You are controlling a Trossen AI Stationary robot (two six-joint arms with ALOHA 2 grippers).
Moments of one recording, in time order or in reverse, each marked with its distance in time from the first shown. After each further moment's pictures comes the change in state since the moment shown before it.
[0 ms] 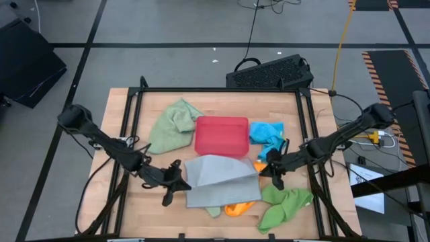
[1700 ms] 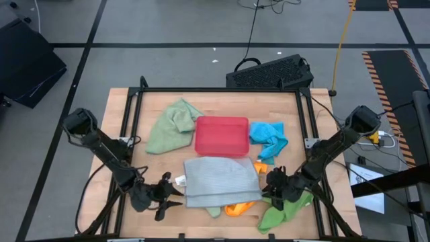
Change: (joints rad) left arm -0.282 0.139 0.000 0.028 -0.377 -0.125; right arm 0.327 0.362 -0.001 0.216 0.210 0.327
